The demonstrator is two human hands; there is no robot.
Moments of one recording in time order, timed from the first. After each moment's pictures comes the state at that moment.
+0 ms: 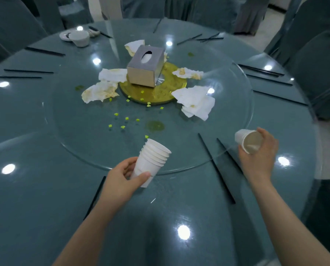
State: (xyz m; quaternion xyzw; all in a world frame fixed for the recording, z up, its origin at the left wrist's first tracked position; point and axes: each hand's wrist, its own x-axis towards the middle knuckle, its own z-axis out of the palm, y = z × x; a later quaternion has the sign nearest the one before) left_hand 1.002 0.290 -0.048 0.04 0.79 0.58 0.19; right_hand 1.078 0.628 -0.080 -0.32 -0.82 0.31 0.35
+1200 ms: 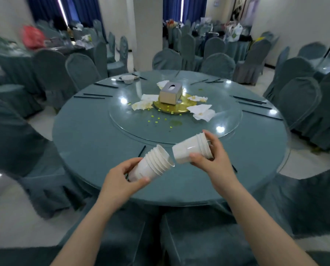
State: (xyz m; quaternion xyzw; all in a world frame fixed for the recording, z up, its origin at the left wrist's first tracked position) left_hand 1.273 0.111 0.055 0.15 0.83 0.53 0.03; right_hand 1.316 0.357 0.063 -0.05 -0.69 0.70 0.18
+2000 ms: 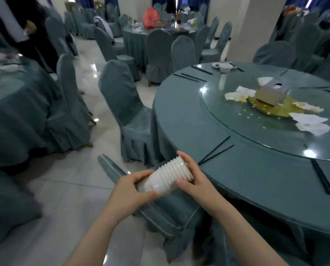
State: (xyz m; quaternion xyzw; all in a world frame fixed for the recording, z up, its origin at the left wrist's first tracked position) left_hand 1.414 -0.080 0.035 -0.07 0.85 0.52 0.00; right_hand 1.348 0.126 0.022 0.20 -0.72 0.64 -0.19
